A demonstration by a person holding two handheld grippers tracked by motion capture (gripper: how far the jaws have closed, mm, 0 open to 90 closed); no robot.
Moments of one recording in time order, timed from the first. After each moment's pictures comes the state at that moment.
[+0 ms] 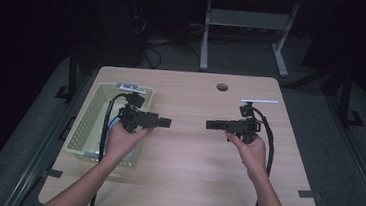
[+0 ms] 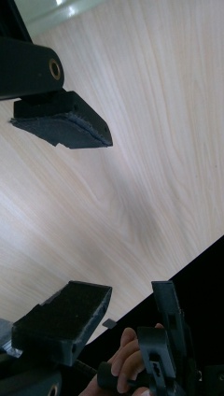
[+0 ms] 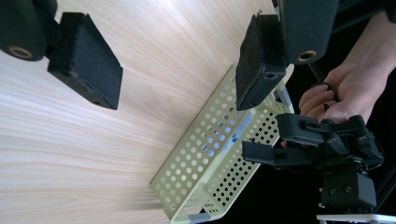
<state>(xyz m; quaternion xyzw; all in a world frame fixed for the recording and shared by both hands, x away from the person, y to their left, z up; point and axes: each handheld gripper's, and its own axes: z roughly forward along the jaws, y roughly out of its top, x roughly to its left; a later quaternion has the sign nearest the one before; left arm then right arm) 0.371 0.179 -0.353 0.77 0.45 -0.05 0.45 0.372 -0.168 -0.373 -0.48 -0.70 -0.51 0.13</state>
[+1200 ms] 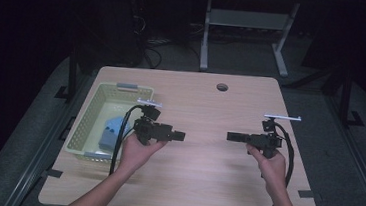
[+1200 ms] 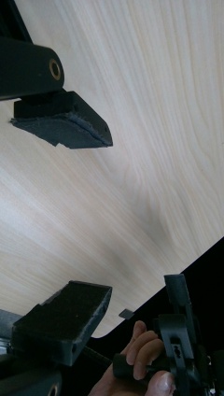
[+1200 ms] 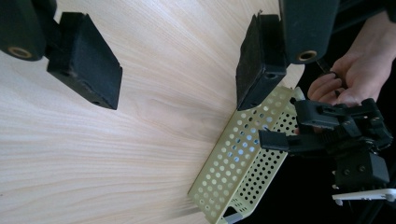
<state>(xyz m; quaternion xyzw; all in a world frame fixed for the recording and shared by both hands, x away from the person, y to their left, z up) 0.354 0.141 -0.378 0.78 0.42 -0.07 0.45 0.348 -0.227 -0.403 -0.53 -0.67 -0.51 0.13</state>
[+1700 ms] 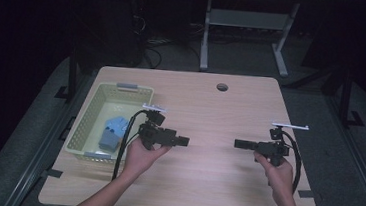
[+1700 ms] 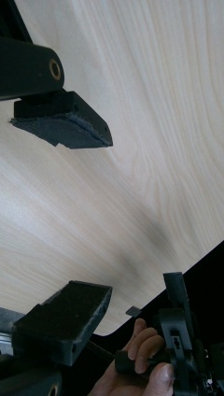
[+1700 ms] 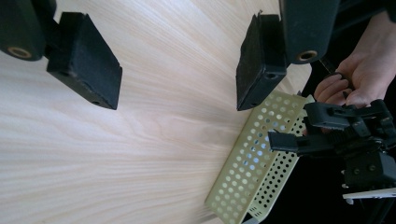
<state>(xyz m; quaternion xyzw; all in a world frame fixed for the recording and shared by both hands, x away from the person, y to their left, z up) 0.348 0.129 -0.390 0.79 0.42 -0.08 0.45 0.334 -0.250 -0.420 -0.55 -0.66 -0.50 0.13</state>
